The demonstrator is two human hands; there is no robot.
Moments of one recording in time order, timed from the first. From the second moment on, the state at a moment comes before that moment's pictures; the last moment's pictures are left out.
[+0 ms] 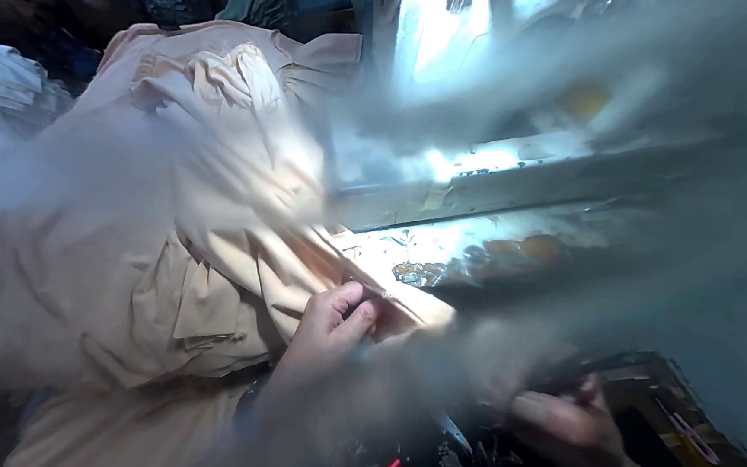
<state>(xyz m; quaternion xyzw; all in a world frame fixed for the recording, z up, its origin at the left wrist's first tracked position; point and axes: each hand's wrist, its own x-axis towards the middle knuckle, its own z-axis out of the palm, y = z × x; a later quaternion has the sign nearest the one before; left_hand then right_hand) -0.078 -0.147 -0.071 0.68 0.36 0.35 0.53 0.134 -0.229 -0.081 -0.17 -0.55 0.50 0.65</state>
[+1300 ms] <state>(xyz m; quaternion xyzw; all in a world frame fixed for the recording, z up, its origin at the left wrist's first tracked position) -0.080 -0.150 -0.075 0.68 0.37 0.37 0.51 0.123 -0.172 -0.106 -0.49 -0.56 0.35 0.56</state>
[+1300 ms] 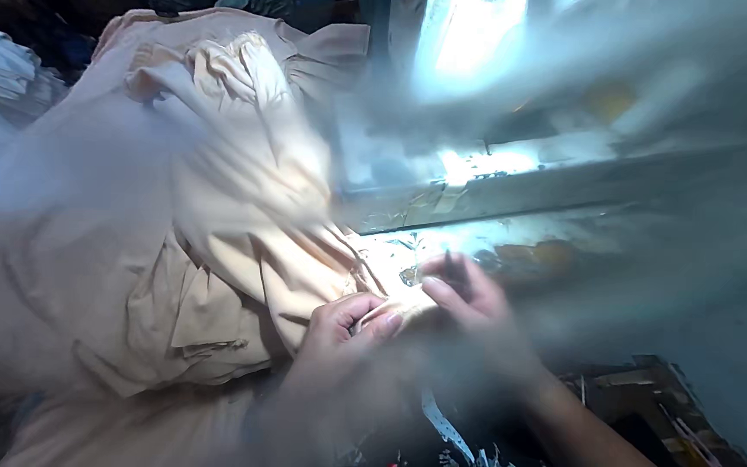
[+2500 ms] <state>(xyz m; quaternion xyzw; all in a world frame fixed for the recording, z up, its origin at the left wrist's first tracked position) -0.080 -0.149 -0.081 0.66 0.40 0.37 0.51 0.126 -0.203 -0.098 -0.26 -0.71 0.29 0.59</state>
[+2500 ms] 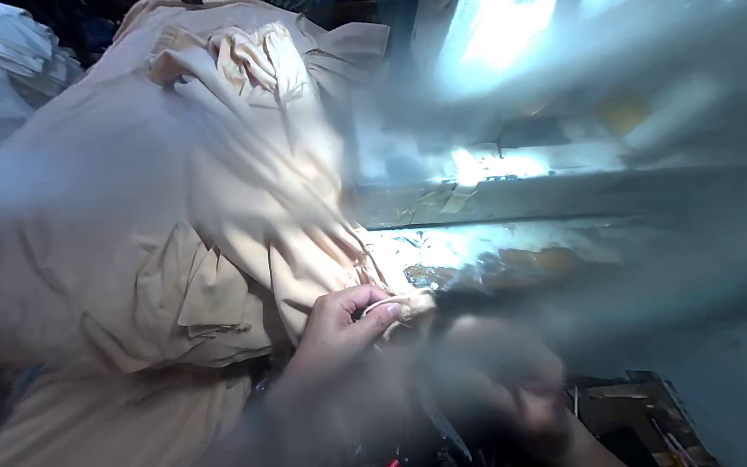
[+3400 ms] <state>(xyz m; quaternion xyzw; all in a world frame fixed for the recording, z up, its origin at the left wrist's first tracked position) -0.084 -0.148 -0.076 0.67 0.41 0.37 0.50 0.162 -0.221 -0.077 -0.32 -0.64 0.27 0.64</state>
